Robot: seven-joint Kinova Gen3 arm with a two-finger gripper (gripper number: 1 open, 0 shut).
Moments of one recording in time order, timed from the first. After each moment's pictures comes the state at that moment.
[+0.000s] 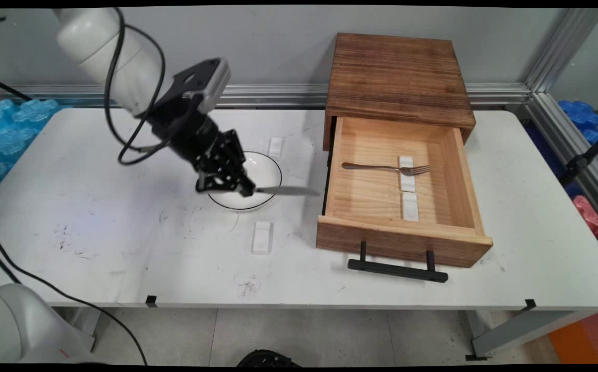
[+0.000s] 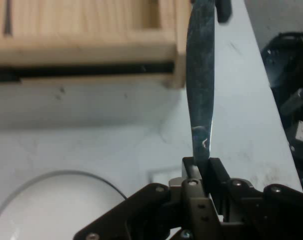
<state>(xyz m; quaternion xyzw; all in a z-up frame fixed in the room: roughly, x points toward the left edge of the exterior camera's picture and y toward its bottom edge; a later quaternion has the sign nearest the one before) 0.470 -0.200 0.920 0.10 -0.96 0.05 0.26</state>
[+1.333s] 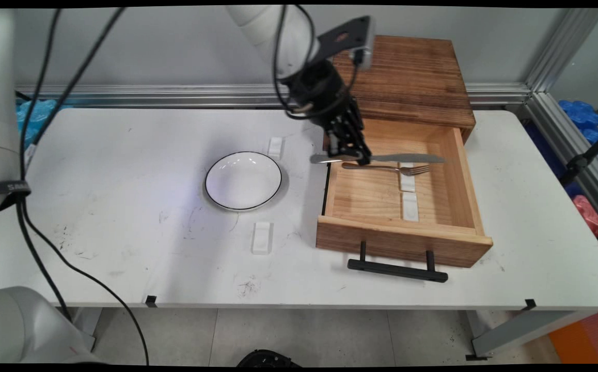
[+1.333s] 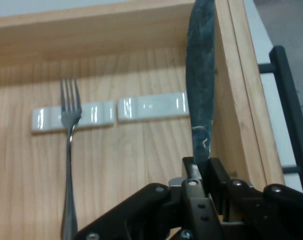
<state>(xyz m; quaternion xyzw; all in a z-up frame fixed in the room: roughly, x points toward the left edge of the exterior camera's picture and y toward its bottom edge) 0.312 -0.320 0.937 0.07 -0.95 0.06 0.29</state>
